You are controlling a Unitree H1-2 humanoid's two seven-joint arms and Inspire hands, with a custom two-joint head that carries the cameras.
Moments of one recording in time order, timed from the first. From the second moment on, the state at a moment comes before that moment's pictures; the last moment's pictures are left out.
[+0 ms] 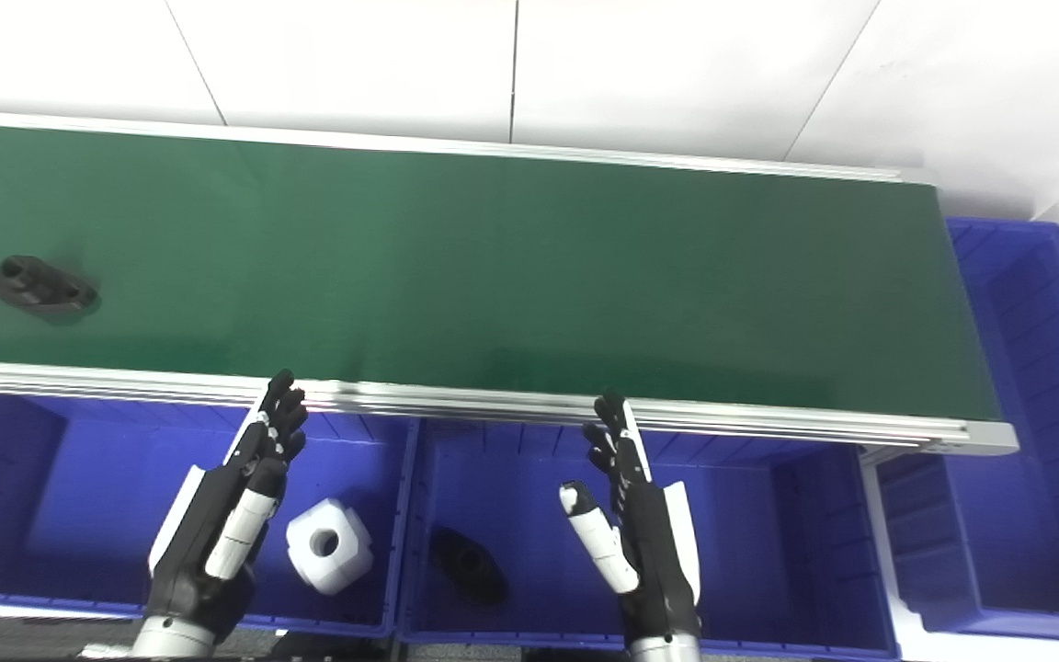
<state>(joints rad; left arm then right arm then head) 0.70 0.02 -0.23 -0.51 0.02 0.07 -0.08 0.66 0.01 0.32 -0.40 -0.21 0.01 -0.05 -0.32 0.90</state>
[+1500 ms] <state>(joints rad) 0.69 -0.04 -0.31 -0.24 0.08 -0.10 -0.03 0.64 -0.07 0.22 -0.16 -0.13 -0.17 -0.03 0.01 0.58</state>
